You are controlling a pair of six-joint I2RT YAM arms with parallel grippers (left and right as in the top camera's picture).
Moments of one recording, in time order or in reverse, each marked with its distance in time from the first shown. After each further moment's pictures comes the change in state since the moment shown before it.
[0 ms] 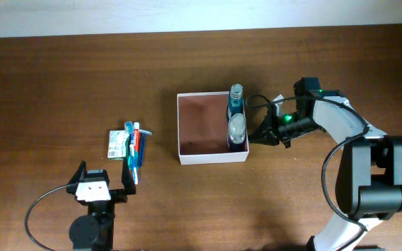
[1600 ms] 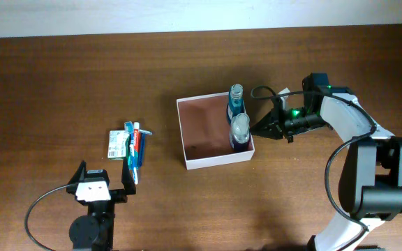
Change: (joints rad) left arm 0.000 0.000 0.000 0.000 0.000 0.000; right arm -0.045 0.000 0.041 -0.041 -0.125 -0.039
